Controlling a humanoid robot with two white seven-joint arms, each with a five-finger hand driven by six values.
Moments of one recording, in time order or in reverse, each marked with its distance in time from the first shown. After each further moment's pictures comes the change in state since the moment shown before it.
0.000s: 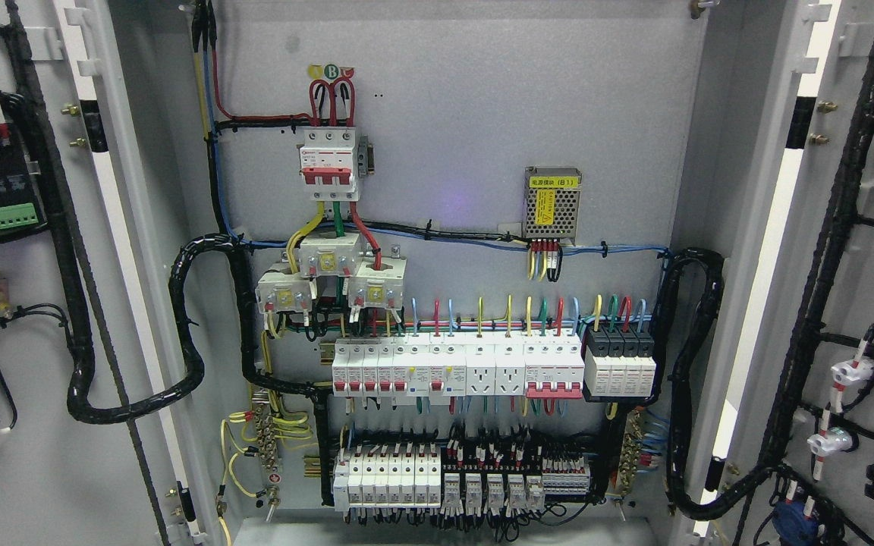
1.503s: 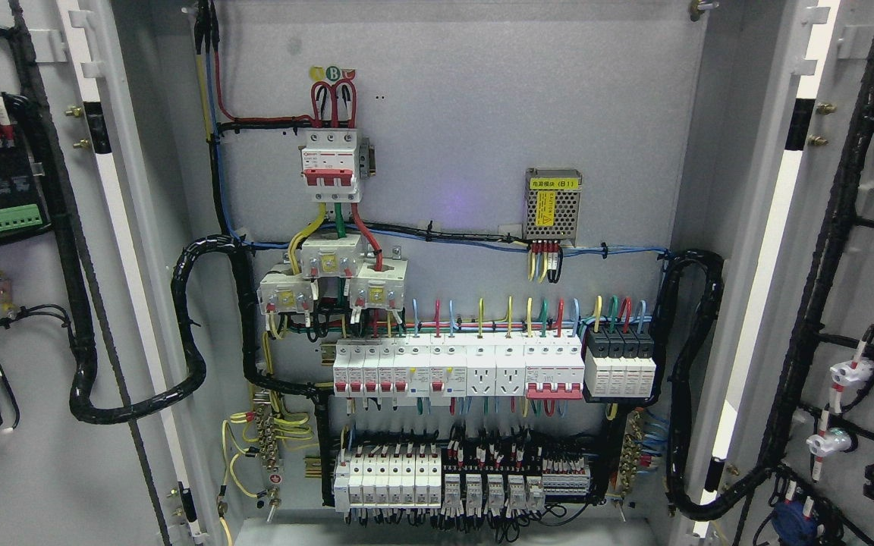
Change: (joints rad) left arm -0.089 -0.222 0.045 1.317 -0.213 0.326 0.003; right arm -0.434 0.296 0.183 1.303 0.211 0.562 -0.019
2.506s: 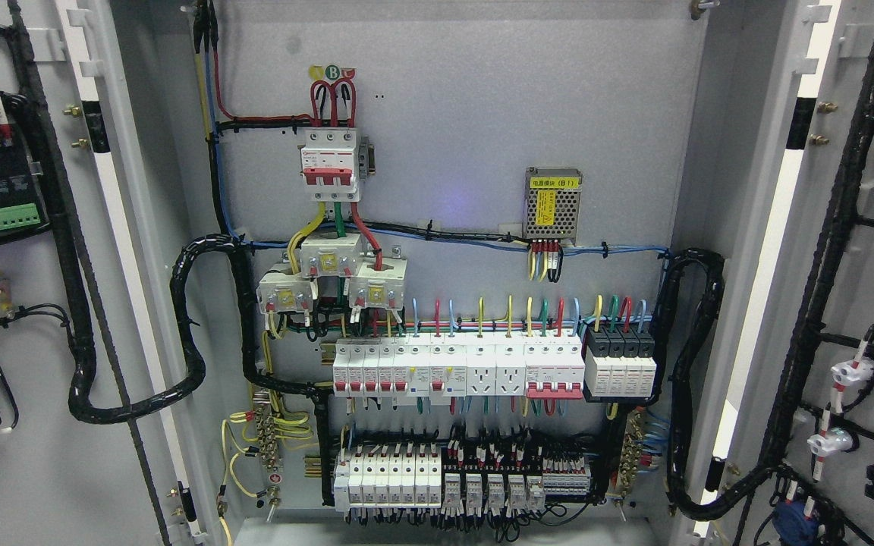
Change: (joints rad) left arm -0.272 -0.180 0.096 0.345 0.001 0.528 -0.002; right arm -0.257 0.092 -0.027 0.247 0.101 0.231 -0.209
